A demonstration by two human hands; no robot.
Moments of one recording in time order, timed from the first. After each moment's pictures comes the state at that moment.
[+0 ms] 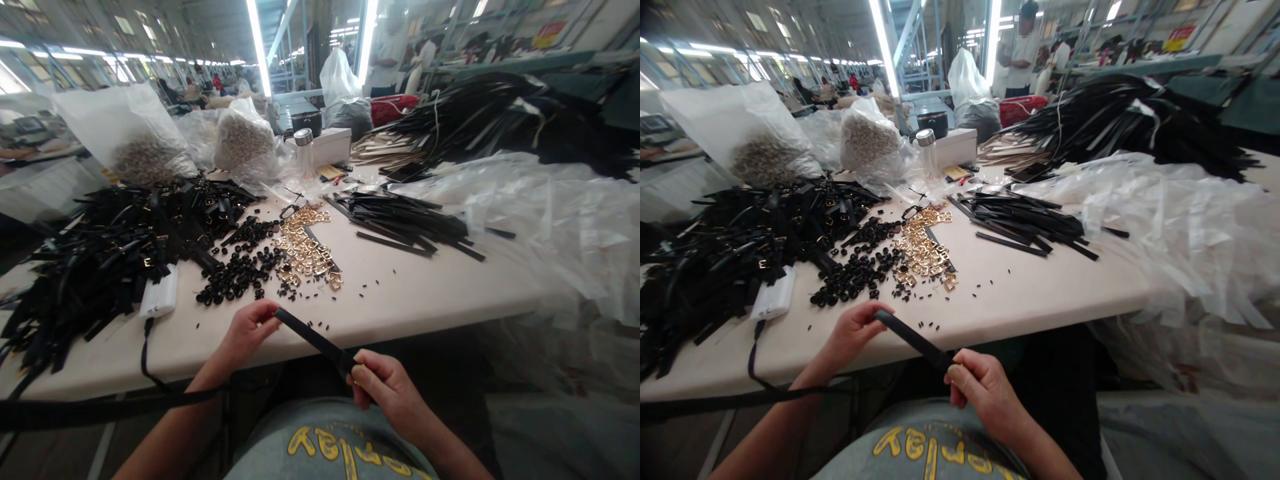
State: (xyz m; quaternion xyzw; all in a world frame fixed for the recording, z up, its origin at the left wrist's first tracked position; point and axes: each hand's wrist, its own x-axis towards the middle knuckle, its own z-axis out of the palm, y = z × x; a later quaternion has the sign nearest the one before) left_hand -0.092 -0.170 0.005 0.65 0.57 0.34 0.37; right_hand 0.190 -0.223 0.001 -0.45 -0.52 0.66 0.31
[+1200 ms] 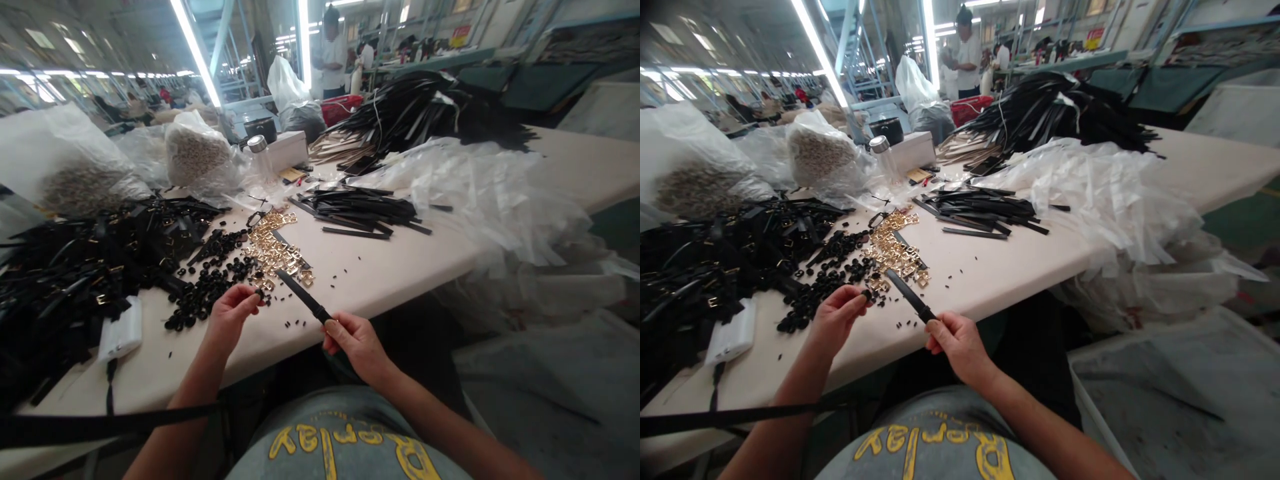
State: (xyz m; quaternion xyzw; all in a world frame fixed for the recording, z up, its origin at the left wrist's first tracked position) left_hand -0.069 -0.129 0.016 0.46 0.53 0.51 0.50; right_hand 0.178 -0.200 0.004 -0.48 -0.45 0.60 0.45
